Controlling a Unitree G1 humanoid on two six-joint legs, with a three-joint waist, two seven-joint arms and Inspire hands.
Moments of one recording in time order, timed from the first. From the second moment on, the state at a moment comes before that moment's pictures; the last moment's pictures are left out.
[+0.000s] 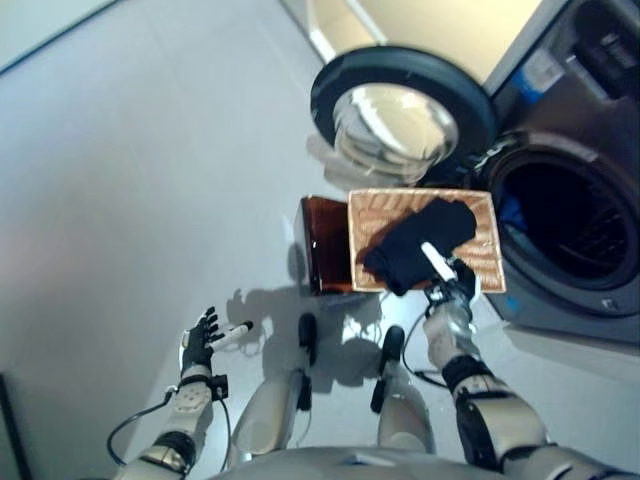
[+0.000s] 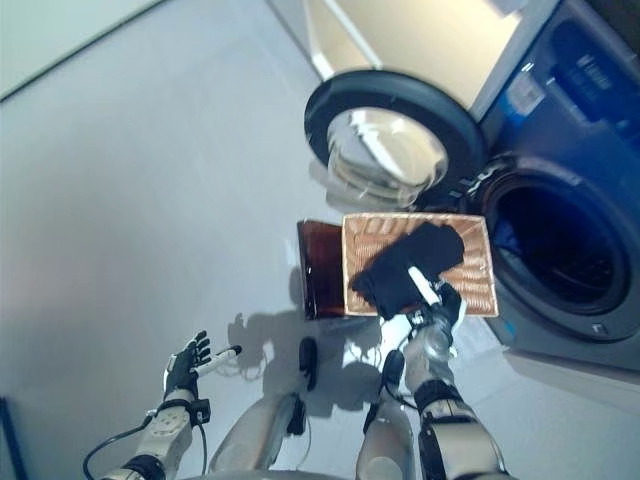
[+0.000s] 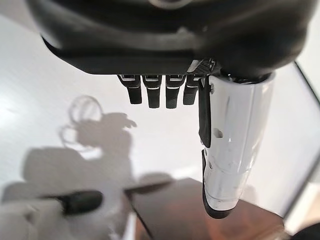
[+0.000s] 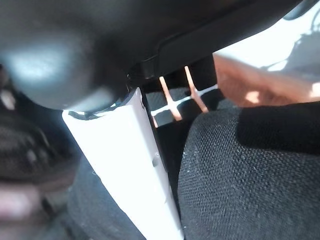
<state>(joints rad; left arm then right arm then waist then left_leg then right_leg) -0.10 0.22 -0.23 1.13 -0.41 -0.40 0.21 -0.33 -0.17 -0.10 0.99 0.75 -0.32 -0.30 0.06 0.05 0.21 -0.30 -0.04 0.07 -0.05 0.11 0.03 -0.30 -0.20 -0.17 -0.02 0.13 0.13</state>
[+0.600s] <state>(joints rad) 0.10 0.18 -0.20 1.18 -0.41 -0.40 0.16 -0.16 -0.15 -0.24 0.98 0.84 -0.35 -0.24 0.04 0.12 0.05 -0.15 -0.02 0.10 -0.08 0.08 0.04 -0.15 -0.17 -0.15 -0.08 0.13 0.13</state>
